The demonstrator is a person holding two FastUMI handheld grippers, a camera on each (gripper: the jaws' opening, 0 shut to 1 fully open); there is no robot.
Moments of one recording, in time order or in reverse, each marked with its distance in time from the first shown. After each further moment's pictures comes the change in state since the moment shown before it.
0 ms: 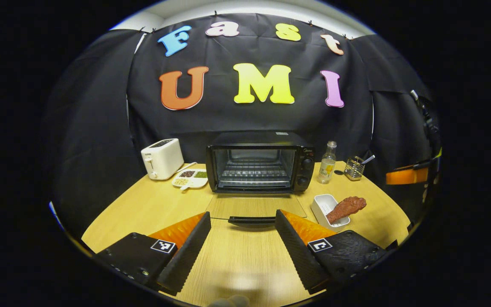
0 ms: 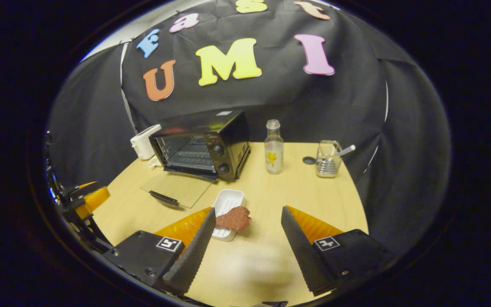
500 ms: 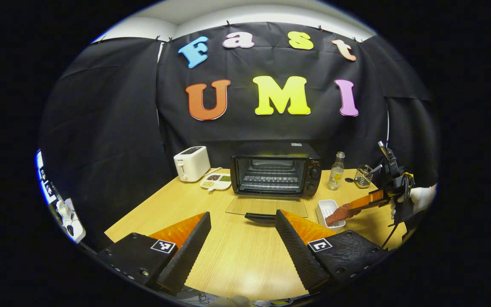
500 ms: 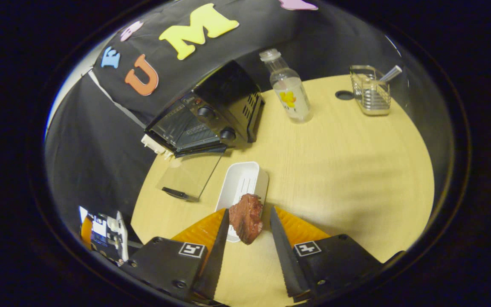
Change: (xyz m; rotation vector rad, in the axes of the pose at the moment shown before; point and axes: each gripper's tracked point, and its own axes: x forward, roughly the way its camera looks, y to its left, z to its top) left arm -0.071 -0.002 0.018 -0.016 -0.012 0.181; right arm 0.090 0.018 -0.048 0.316 0.322 0.288
